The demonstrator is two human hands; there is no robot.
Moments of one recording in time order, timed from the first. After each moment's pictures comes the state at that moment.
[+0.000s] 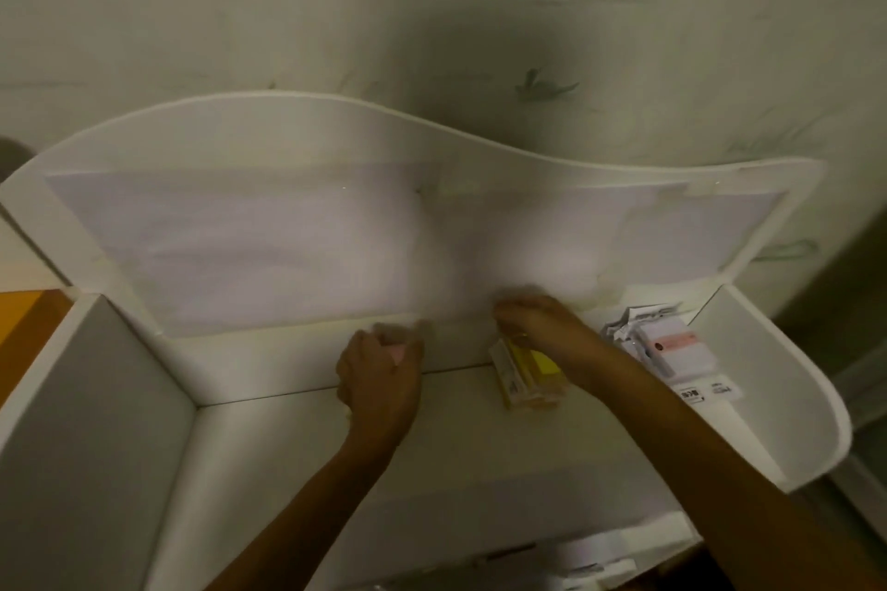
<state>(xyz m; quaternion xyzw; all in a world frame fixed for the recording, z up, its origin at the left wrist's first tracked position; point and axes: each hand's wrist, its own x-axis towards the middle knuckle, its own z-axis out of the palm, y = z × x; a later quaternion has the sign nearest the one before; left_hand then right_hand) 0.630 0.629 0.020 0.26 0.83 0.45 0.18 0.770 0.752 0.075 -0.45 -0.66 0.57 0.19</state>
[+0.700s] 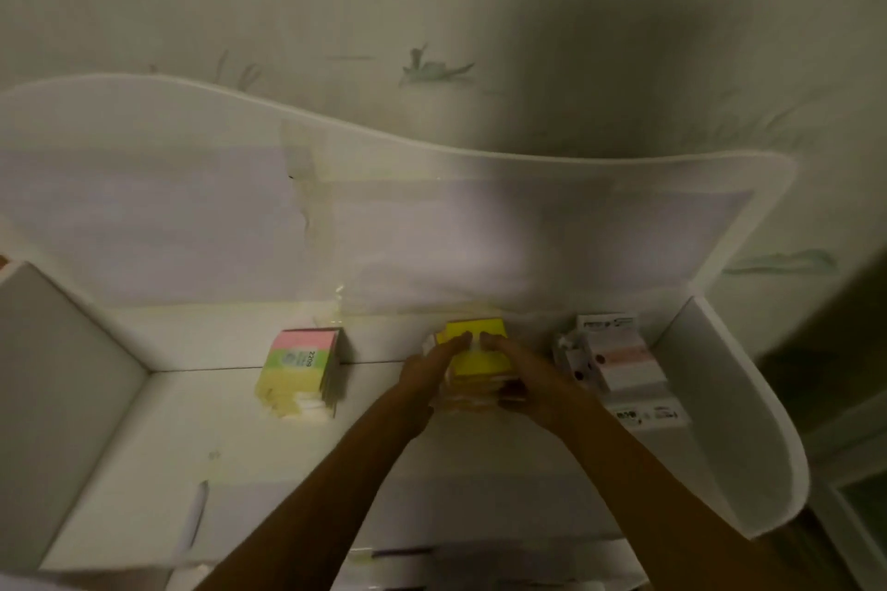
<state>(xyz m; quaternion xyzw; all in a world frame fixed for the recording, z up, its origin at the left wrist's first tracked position) 0.748 0.735 0.003 0.03 0.66 0.54 0.52 0.856 0.818 -0.006 -0.50 -0.46 0.73 0.08</state>
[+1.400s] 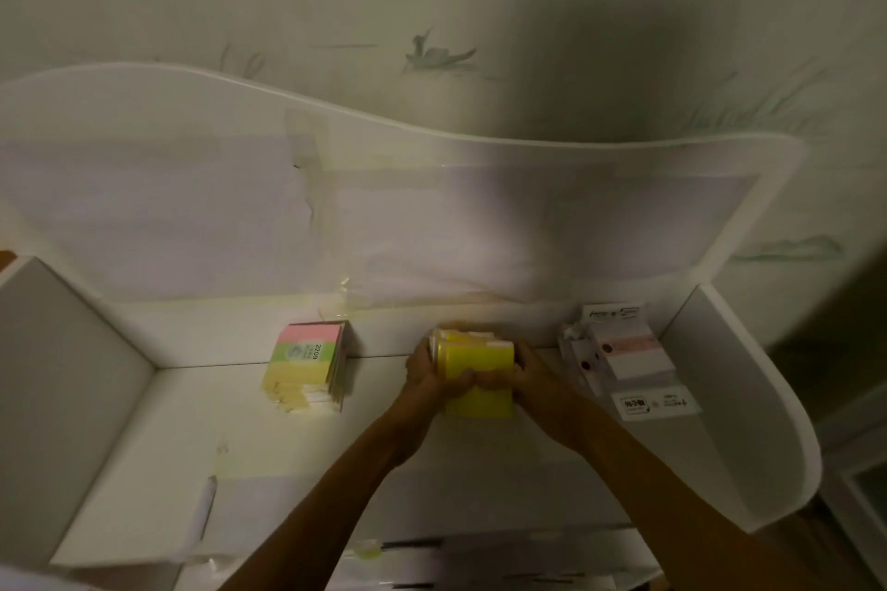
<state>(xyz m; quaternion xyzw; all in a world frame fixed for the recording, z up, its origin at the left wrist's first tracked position) 0.742 0.707 -0.041 0.25 0.64 0.56 0.46 0.868 0.815 -0.045 -0.34 -0.56 0.73 0.17</state>
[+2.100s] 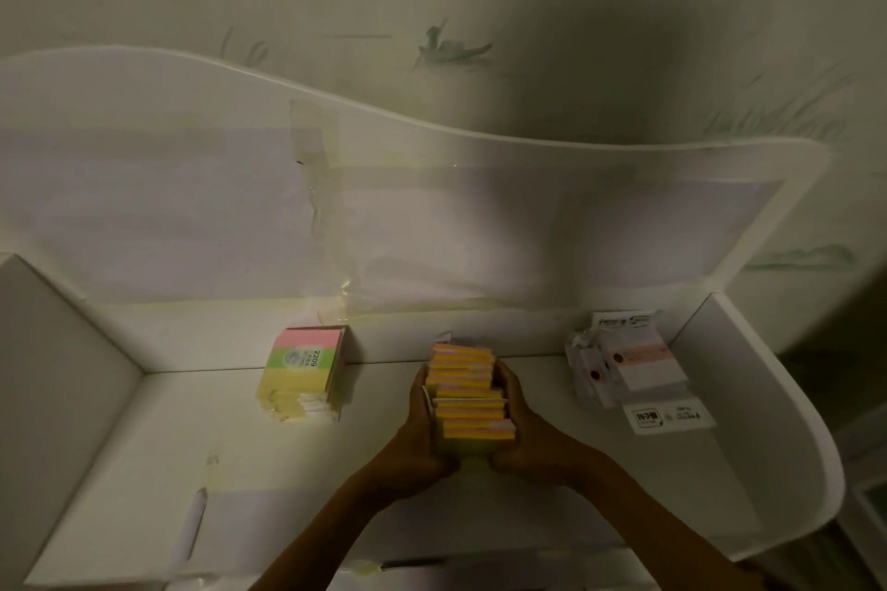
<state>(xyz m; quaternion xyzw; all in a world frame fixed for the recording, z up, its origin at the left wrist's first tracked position) 0.726 0.674 -0.086 0.48 0.67 0.39 0.41 0.884 0.802 -0.072 -0.20 -0.79 0.58 0.04</state>
